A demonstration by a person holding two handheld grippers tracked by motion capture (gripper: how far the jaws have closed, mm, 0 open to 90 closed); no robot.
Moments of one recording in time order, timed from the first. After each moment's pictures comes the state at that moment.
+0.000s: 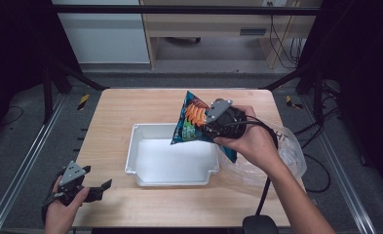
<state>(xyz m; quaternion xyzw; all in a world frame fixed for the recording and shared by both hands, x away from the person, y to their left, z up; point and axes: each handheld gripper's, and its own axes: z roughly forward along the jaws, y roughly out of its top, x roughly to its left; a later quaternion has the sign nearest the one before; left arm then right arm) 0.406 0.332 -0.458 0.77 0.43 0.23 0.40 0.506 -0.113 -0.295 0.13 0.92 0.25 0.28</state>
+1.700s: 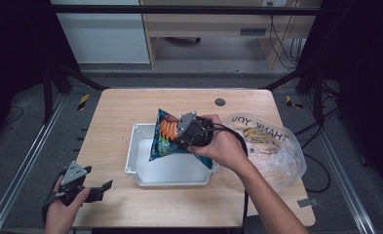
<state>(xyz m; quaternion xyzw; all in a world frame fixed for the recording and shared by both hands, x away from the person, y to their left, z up) 0.406 0.331 -0.459 0.78 0.43 0.23 0.39 0.520 -0.045 -0.342 0.06 0.94 0.25 0.22</state>
